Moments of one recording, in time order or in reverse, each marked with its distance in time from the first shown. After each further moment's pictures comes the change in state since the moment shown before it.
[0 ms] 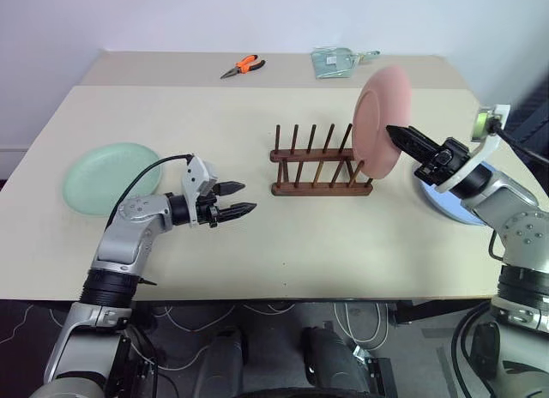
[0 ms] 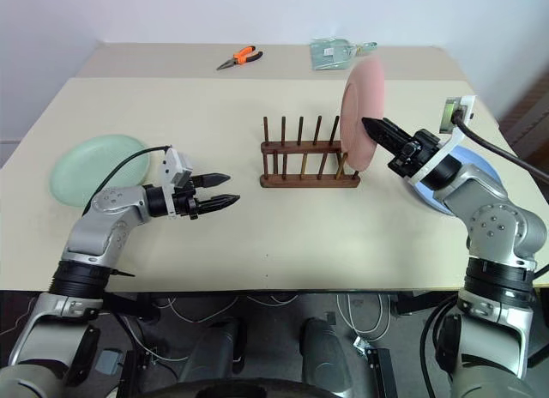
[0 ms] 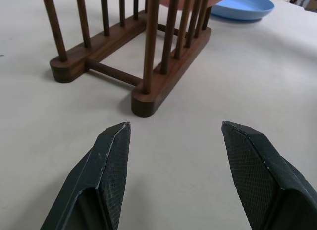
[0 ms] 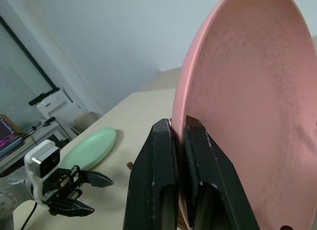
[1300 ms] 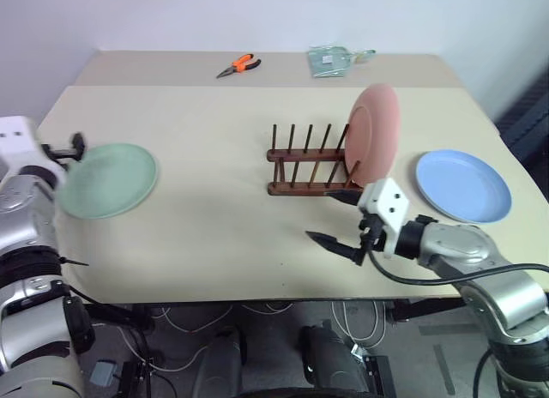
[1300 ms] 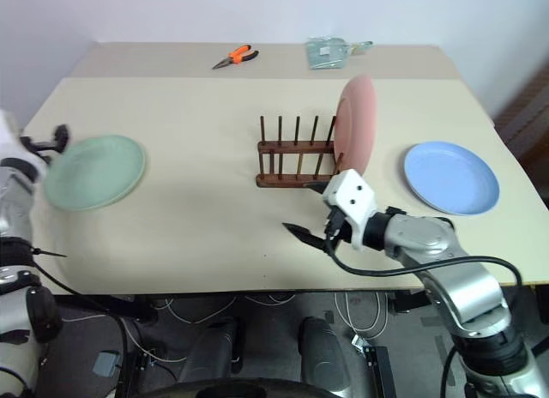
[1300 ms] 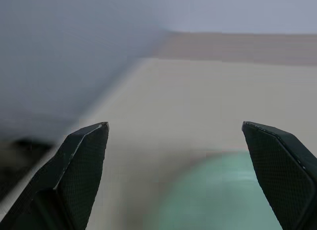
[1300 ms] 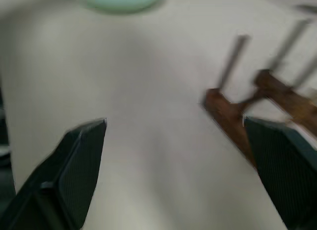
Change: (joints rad) left arm -0.111 0.242 0.562 0.545 0.097 -0.124 0.873; right arm 0.290 -0.099 0.503 -0.627 -0.504 -0.164 -0.048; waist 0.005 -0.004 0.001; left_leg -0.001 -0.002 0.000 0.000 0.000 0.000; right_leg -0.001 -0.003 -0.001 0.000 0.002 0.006
